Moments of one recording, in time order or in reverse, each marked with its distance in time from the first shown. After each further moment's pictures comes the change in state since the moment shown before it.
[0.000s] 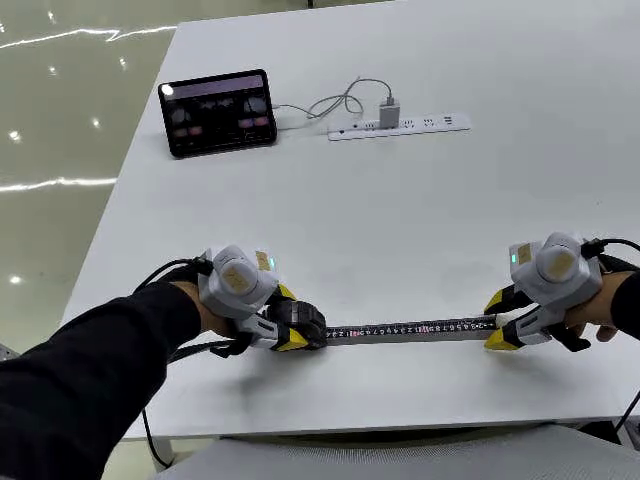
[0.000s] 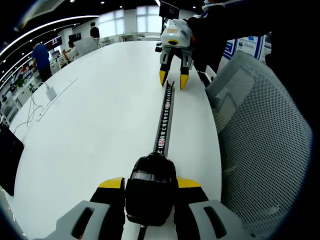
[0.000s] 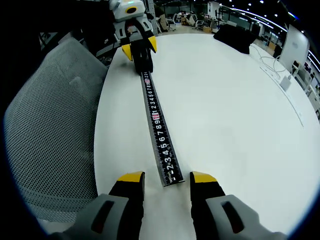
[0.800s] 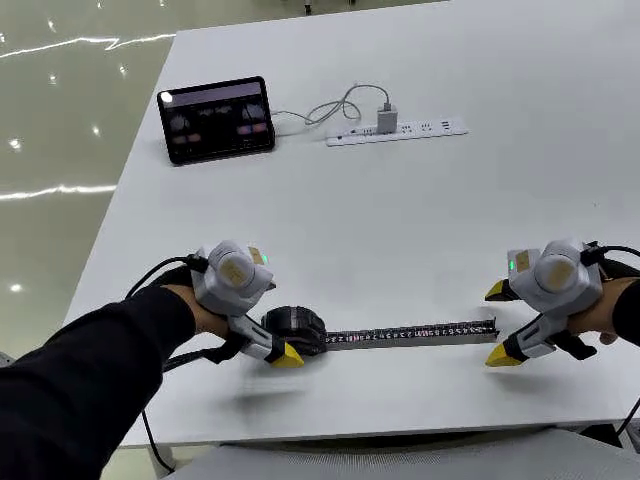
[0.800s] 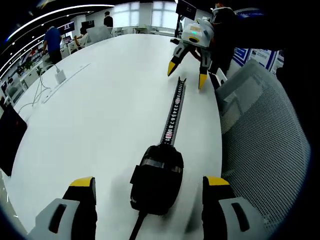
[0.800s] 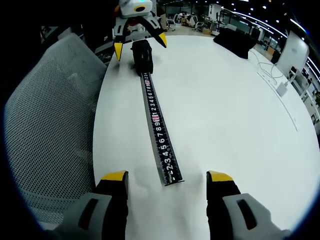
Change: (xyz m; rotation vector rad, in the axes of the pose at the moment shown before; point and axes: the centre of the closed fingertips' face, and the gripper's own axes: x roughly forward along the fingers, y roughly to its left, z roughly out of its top) left arm -0.008 0.007 -0.015 -0.126 0.065 0.029; right arm -0.007 0.000 0.004 -0.019 0.003 -0.056
